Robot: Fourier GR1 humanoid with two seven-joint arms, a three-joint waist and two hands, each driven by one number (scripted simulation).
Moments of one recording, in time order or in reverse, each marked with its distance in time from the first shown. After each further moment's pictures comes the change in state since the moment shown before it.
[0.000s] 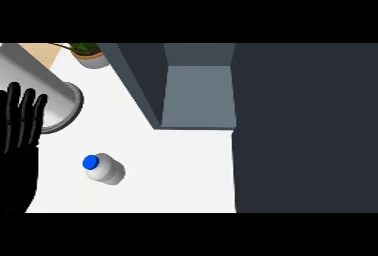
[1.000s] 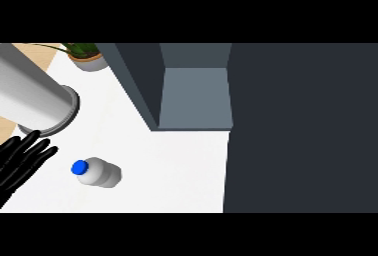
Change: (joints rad) left arm 0.202 0.348 0.132 -0.017 0.701 -0.553 0.246; right arm 0.401 0.013 0.120 -0.319 -0.188 0.099 0.217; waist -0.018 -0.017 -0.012
